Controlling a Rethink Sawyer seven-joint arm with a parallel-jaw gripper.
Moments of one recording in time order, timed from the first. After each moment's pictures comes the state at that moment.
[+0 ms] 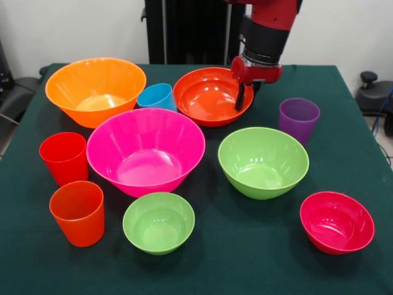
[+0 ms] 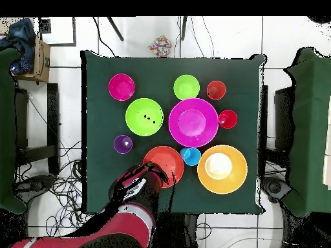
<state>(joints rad) 0.19 -0.39 -0.23 1.83 -0.45 -0.02 1.90</state>
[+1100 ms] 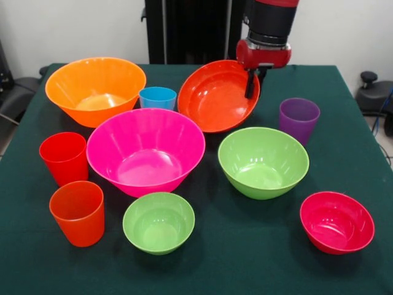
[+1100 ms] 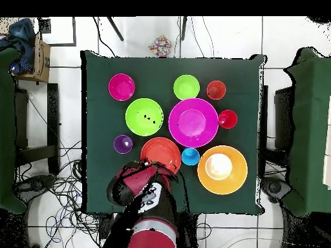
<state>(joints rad) 0.06 -0.58 -0.10 1.91 -0.45 0.04 1.90</state>
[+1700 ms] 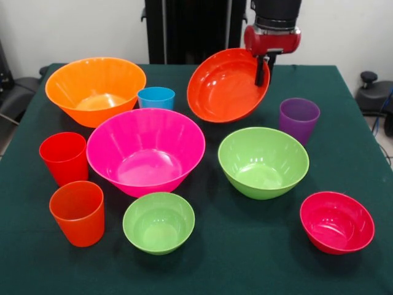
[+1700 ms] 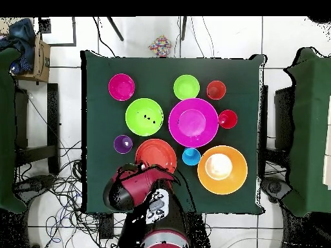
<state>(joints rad) -0.02 -0.70 0.01 2.00 -0.45 0.09 1.90</state>
